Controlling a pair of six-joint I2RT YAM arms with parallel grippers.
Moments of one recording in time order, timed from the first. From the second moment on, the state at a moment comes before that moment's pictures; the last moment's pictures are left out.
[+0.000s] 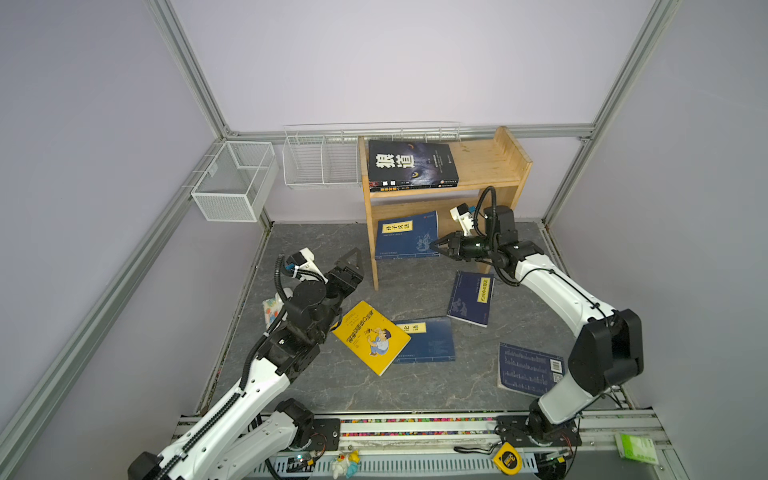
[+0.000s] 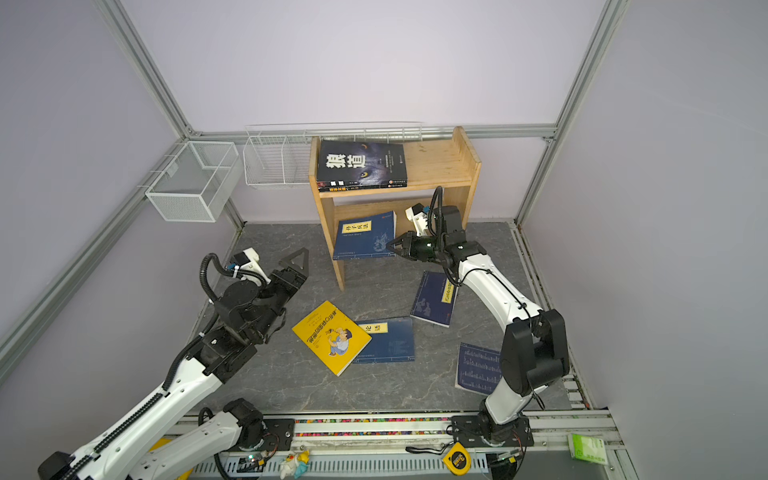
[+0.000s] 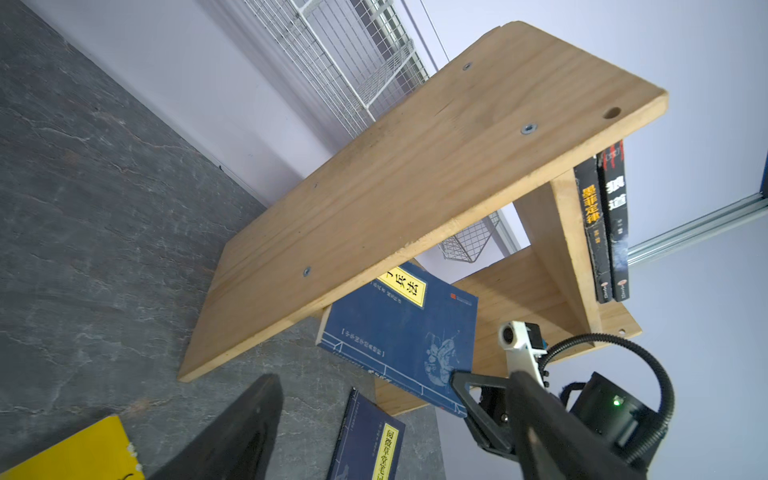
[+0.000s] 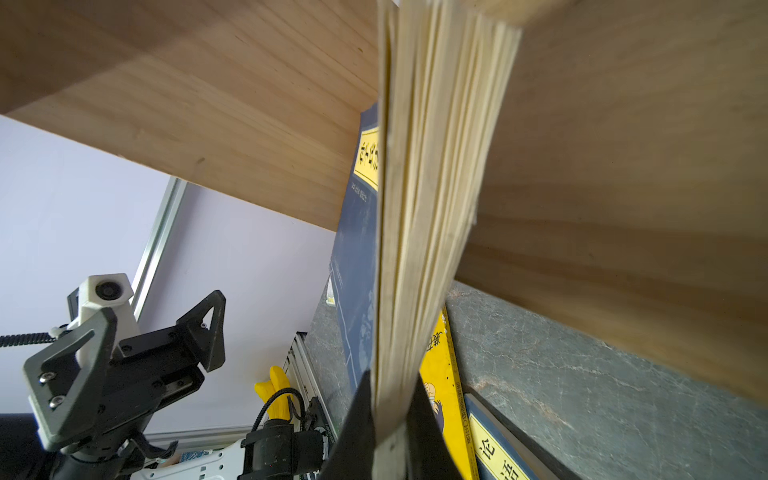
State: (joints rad) left arm -0.61 0.85 0.77 -0.01 -0.27 -0.97; right arm 0.35 1.65 1.42 -0.30 -0.77 0.57
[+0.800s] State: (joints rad) left arm -0.55 0.97 0.86 -0.13 0.05 -0.73; right arm 0.30 1.84 1.63 -0.32 -0.81 0.56
